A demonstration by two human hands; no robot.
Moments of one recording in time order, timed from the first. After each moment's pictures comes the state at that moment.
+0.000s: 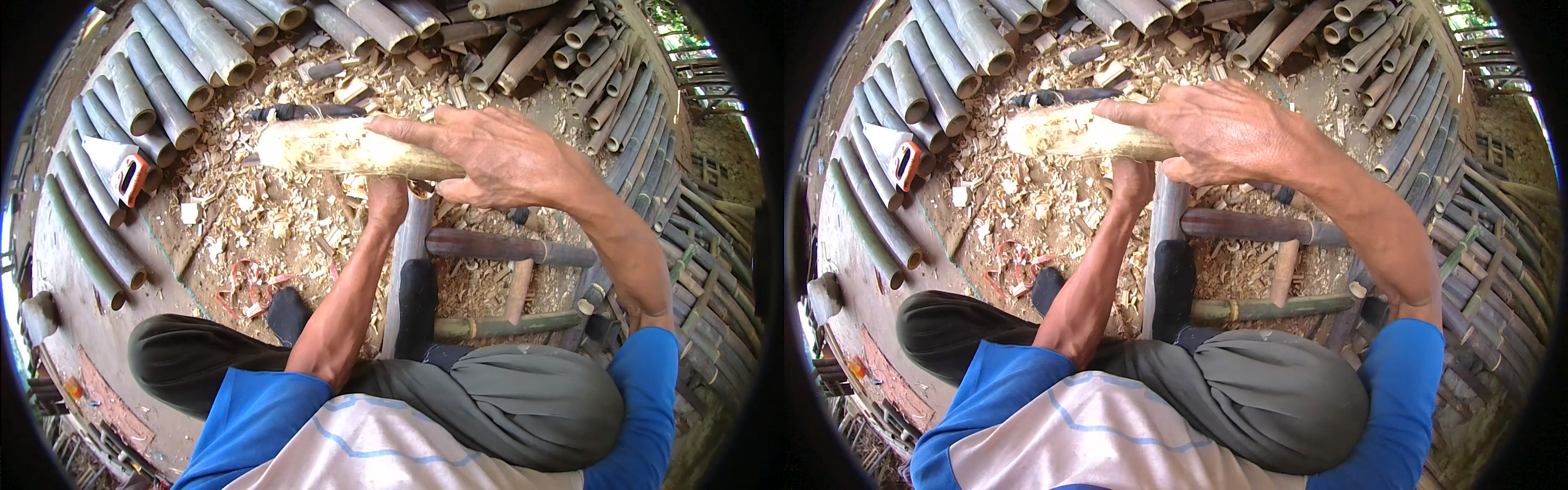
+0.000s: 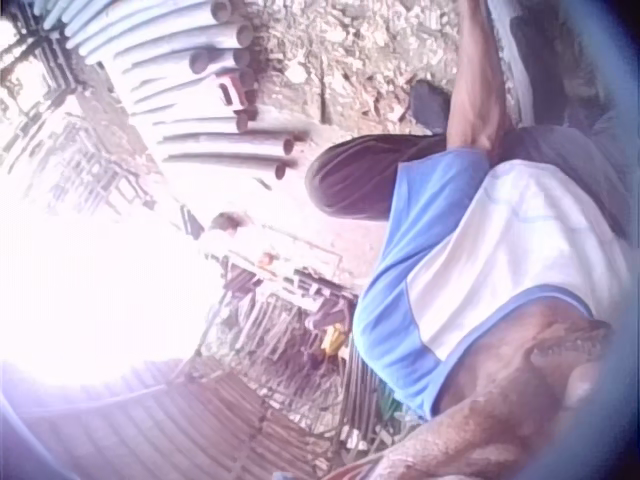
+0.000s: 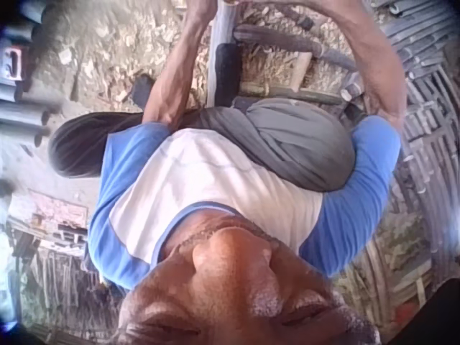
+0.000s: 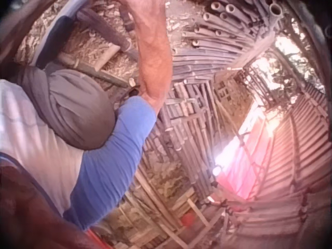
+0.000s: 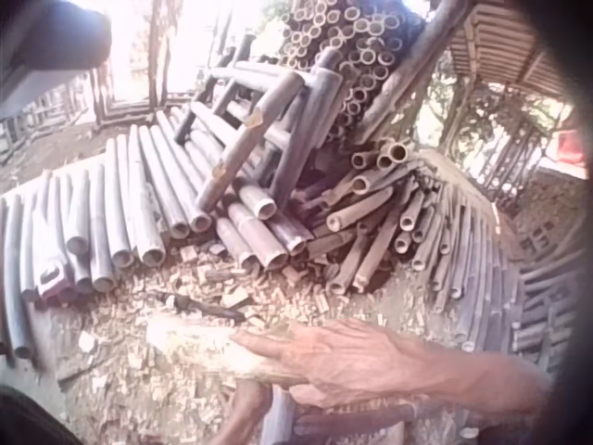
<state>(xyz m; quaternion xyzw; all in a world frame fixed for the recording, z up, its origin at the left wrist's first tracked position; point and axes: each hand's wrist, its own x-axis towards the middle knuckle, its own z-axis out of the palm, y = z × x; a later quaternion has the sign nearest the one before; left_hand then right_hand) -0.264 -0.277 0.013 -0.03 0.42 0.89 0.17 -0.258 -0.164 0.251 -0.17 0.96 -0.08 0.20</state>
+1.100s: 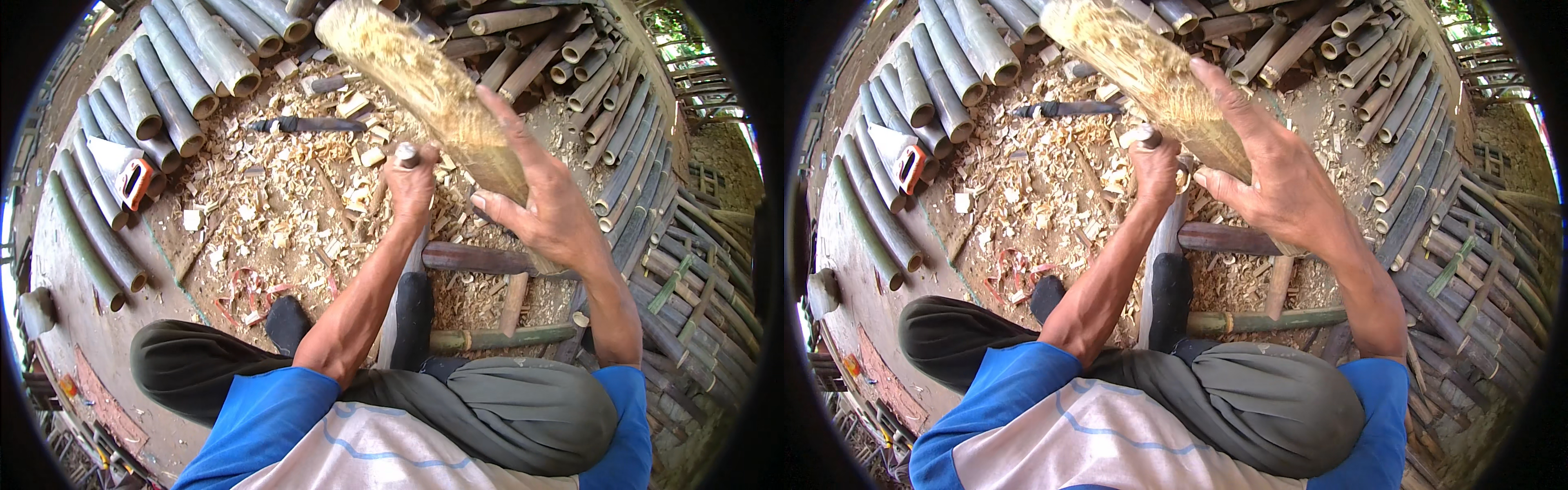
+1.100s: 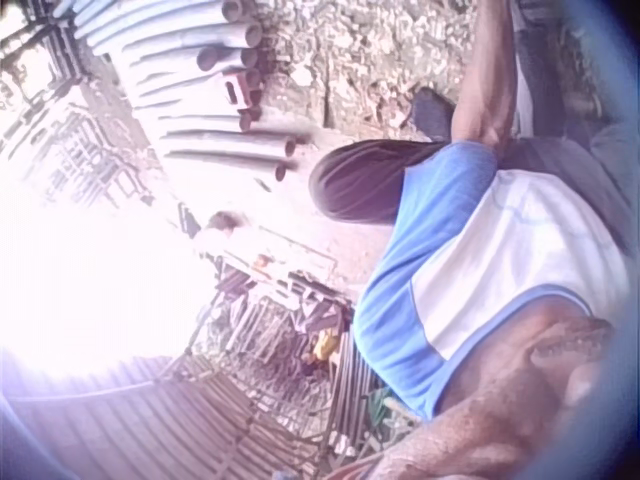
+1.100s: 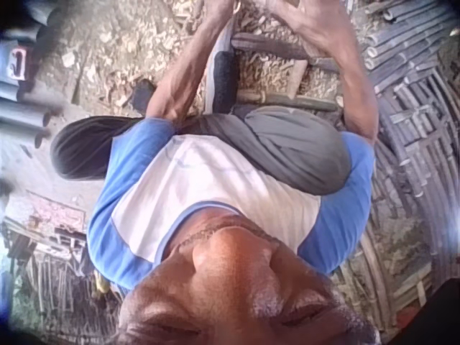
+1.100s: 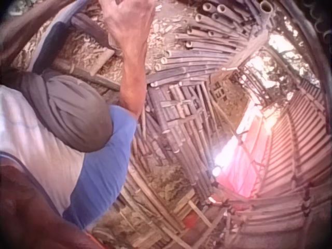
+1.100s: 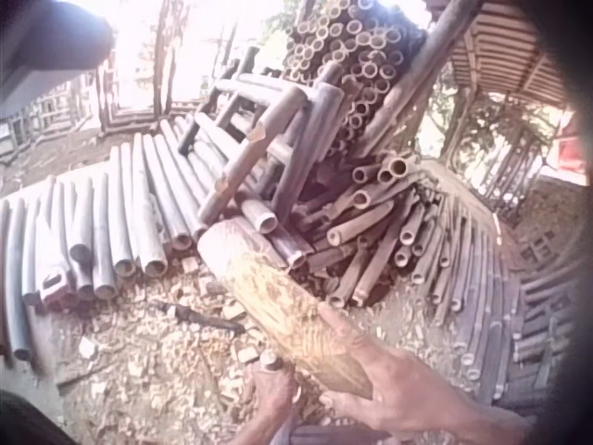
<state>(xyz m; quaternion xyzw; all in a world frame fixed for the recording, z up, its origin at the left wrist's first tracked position) -0.267 -0.243 0.045 -0.08 0.54 0.82 0.20 -0.197 -0.150 0.263 0.02 0.93 -0.36 0.02</state>
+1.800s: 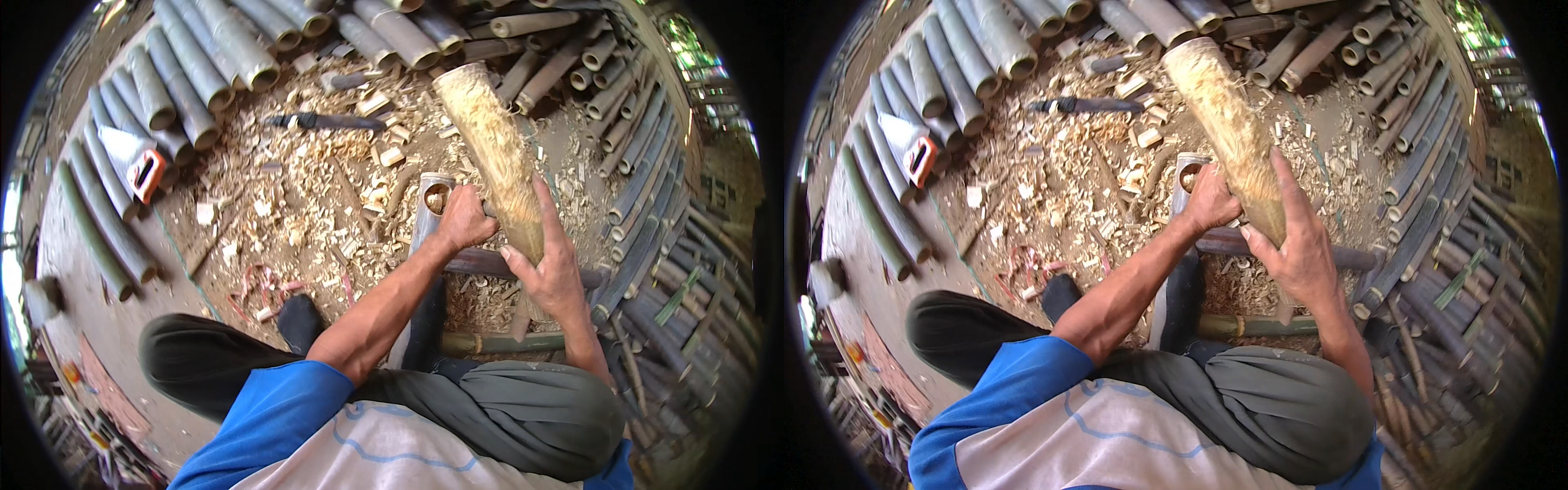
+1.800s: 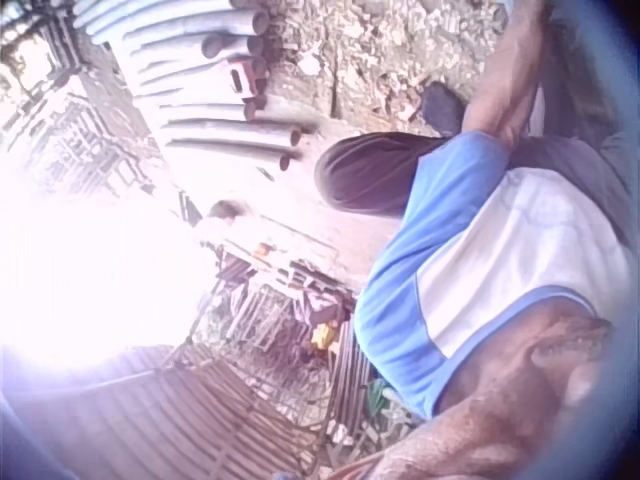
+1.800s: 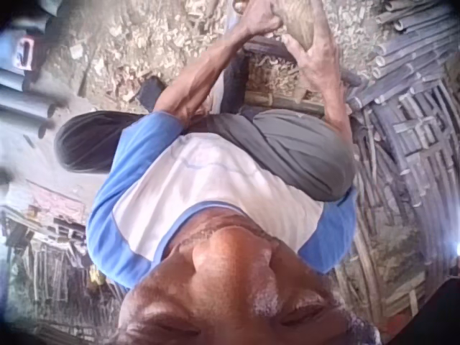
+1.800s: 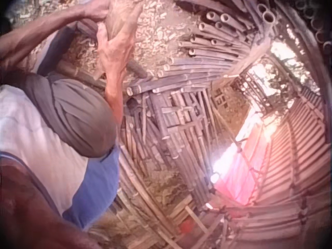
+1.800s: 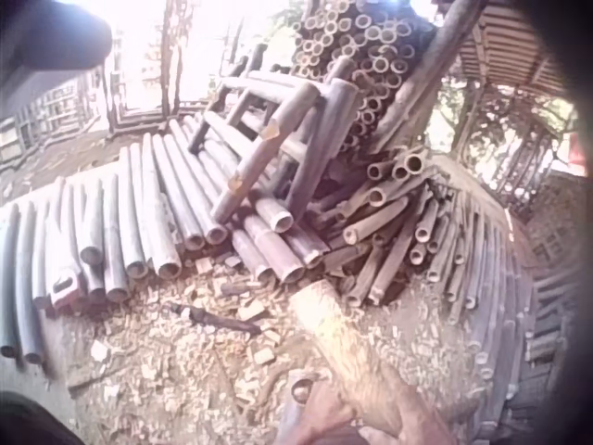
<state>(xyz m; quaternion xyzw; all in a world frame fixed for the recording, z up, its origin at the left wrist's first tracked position) -0.233 -0.222 0.020 0.32 0.67 0.65 0.13 -0.130 -0.158 0.219 0.10 0.95 -0.29 -0.01</state>
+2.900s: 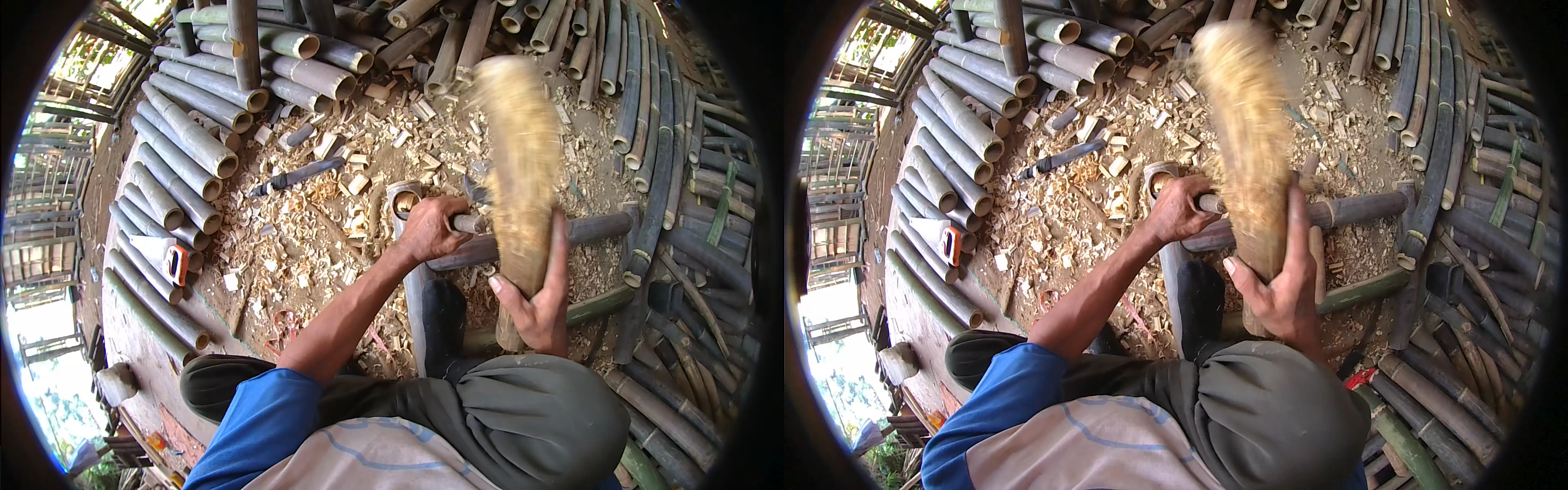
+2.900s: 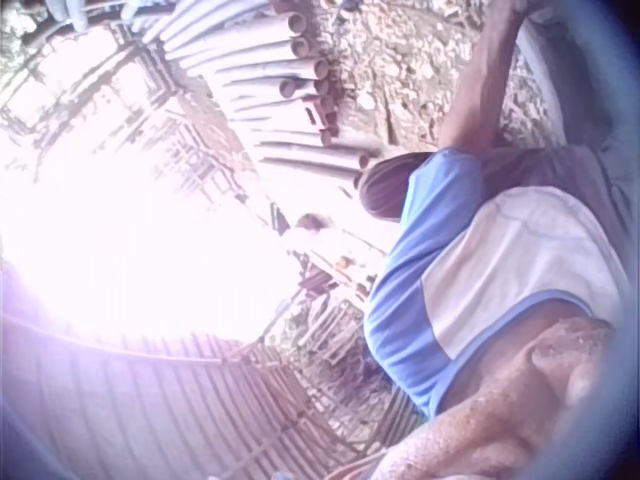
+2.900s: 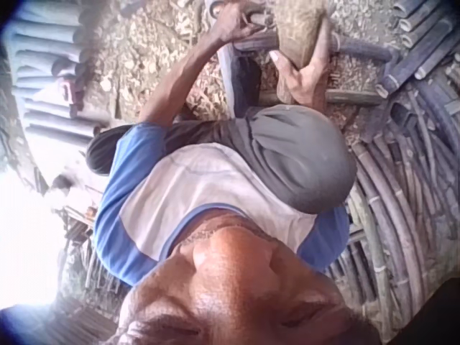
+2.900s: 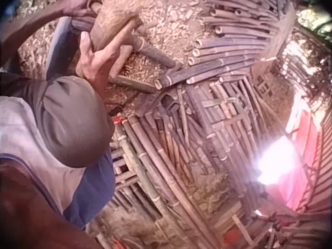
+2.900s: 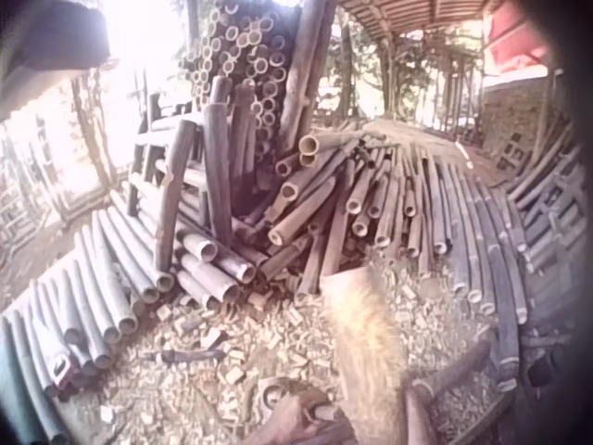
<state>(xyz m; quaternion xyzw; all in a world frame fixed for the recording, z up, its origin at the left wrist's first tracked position) -0.224 -0.233 0.053 0.54 0.68 0.43 0.24 -0.017 -0.177 0.179 0.28 0.81 -0.45 -0.26</state>
